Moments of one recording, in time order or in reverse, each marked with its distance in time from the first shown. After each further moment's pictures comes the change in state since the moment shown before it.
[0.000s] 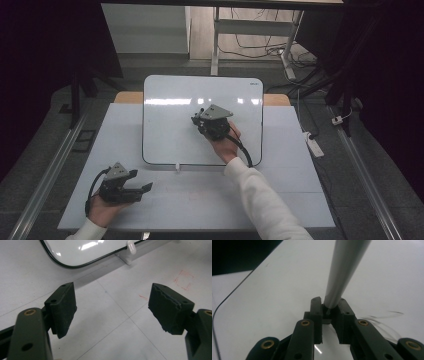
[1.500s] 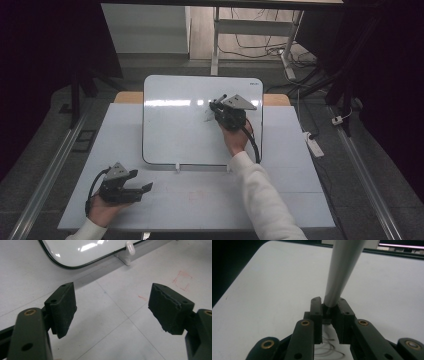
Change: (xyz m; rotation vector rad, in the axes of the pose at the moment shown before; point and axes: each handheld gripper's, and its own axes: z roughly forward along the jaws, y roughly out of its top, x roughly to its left) left arm 0.000 0.000 -0.001 -0.006 -0.006 -0.002; right arm -0.045 -0.004 -0.019 -0.129 -0.163 0.209
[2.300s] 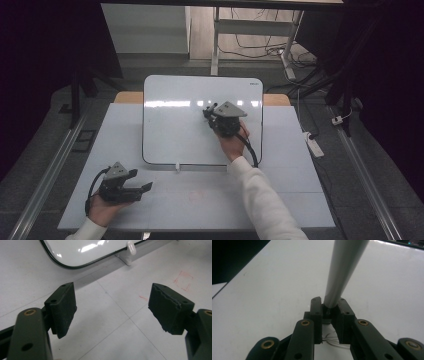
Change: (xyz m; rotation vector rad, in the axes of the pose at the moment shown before) left arm 0.002 0.000 0.001 -0.001 -0.001 -0.002; right arm 0.019 -0.010 0.000 0.032 0.049 -0.122
